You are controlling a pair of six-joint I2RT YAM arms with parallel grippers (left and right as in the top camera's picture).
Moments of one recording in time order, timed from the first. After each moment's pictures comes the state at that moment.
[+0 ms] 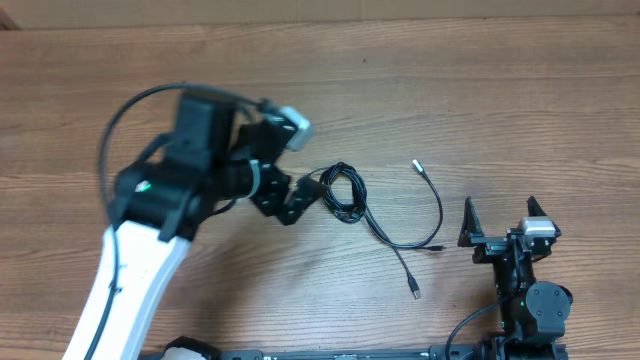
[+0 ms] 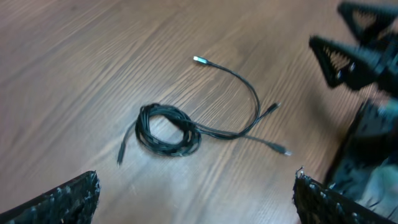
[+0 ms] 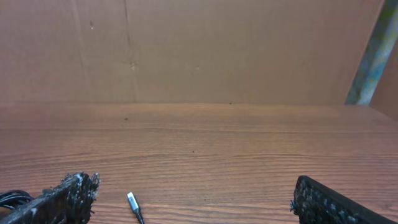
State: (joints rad) left arm -0.36 1.32 1.42 -1.02 0.48 0.29; right arm -0.04 0.01 0.02 -0.03 -0.04 -0.01
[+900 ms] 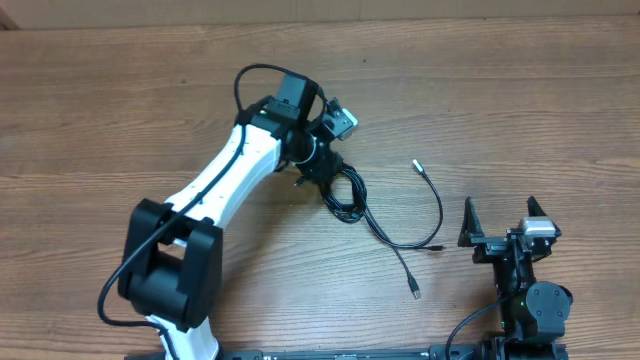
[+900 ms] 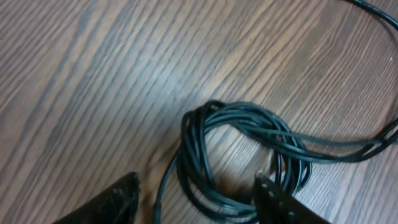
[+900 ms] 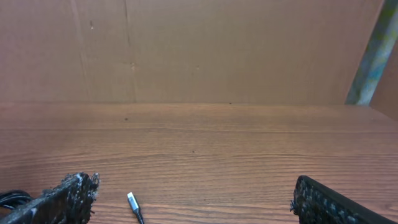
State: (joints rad) left arm -0.43 1.91 1.42 -0.70 0.34 0.43; right arm -0.04 0.01 0.02 -0.04 -0.04 -0.01
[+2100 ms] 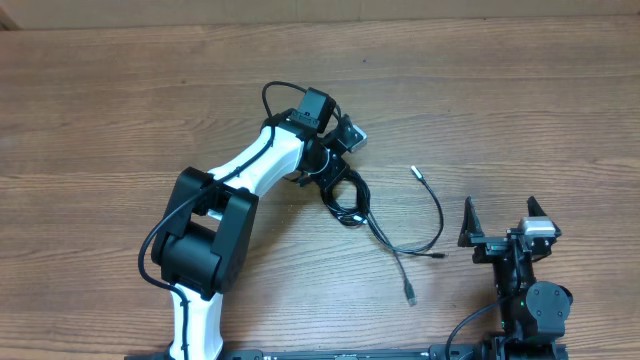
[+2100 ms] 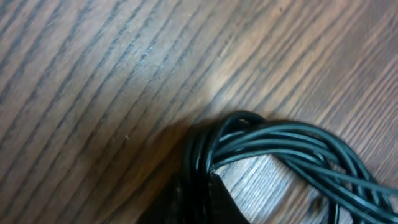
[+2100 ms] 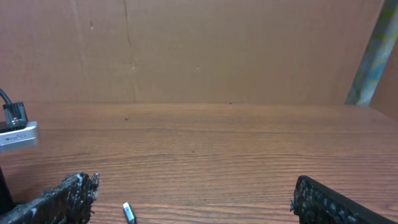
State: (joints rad) left arm -0.46 2.10 1.43 -0.62 0.35 0.34; right arm -0.04 0.01 0.02 -0.03 -0.04 -0.01
